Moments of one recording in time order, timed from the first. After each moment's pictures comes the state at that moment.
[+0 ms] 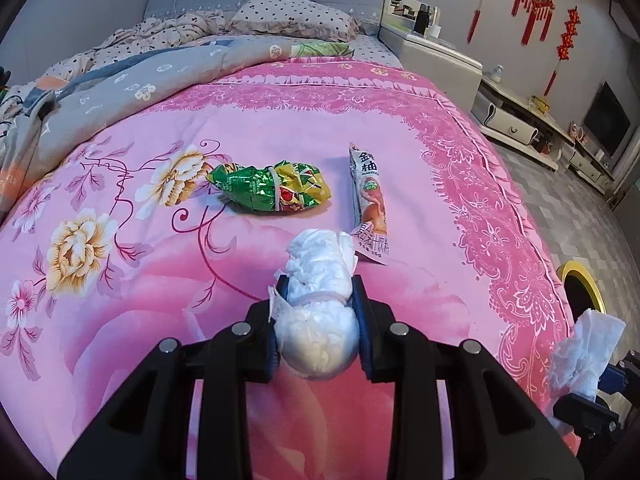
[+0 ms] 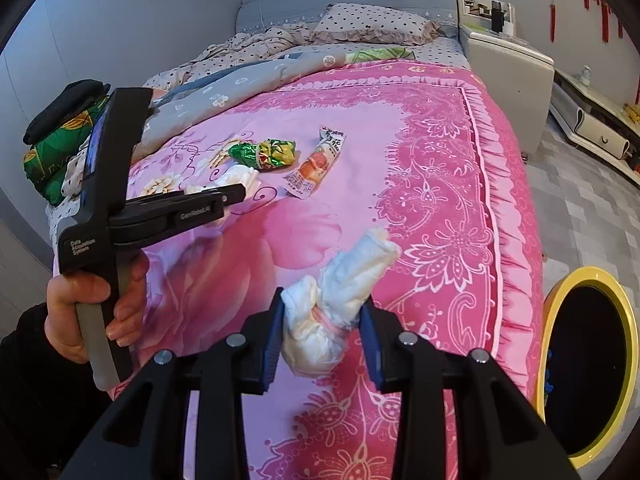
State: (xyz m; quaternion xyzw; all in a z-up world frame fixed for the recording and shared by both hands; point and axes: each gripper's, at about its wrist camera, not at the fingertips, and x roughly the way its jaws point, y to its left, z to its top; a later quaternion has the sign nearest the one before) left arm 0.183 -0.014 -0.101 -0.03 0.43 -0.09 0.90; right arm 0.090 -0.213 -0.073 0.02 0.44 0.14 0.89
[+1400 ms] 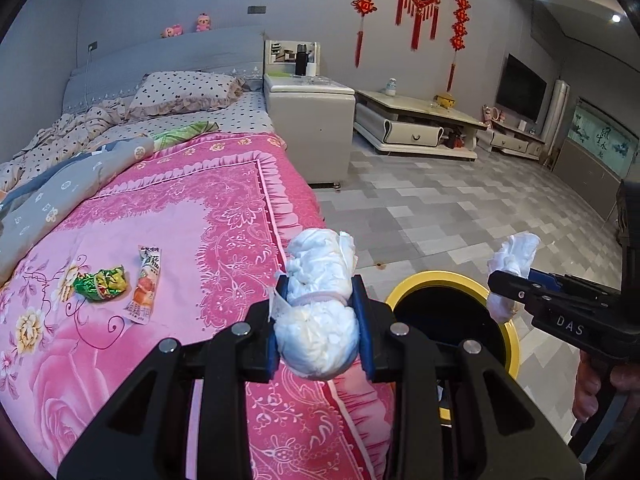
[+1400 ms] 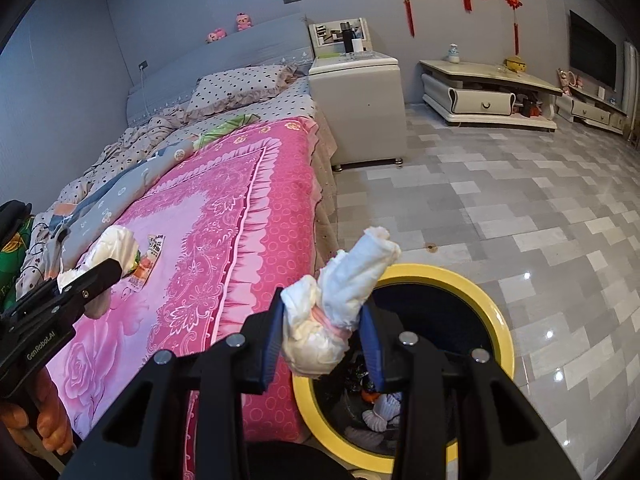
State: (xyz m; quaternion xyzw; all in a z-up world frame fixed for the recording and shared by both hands) left arm 0.080 -0.250 0.011 0.03 0.33 -0.23 0.92; right arm 0.037 -0.463 -0.015 0.12 0.37 -0.04 0.92
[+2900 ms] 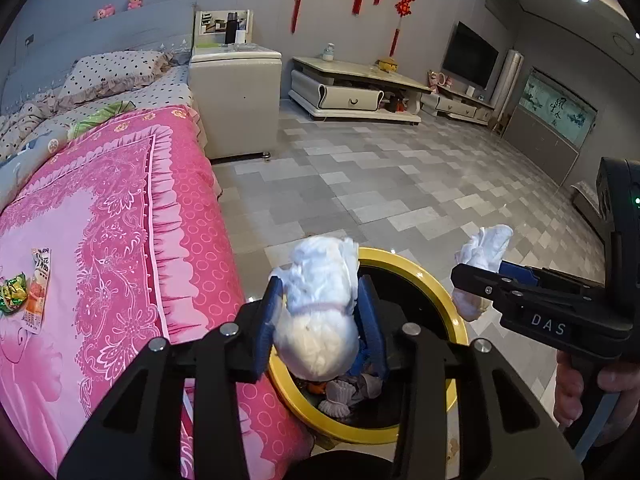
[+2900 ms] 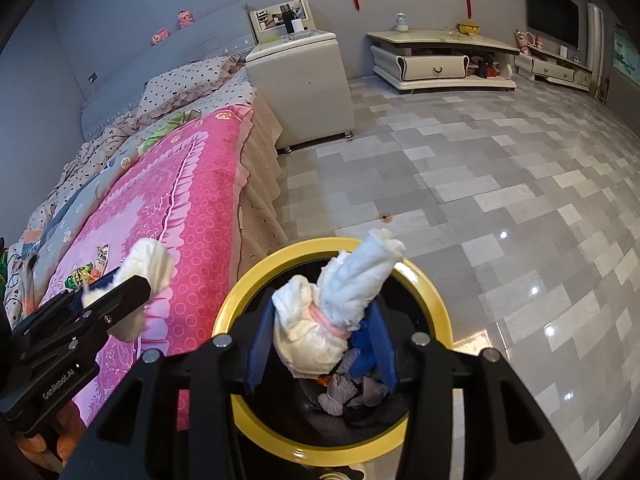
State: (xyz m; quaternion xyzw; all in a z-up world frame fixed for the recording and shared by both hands) left arm 0.094 -0.360 -0.036 0.04 0.38 -0.33 0.86; right arm 0.022 -0.546 -0.041 0.17 0.40 -0.11 0.89
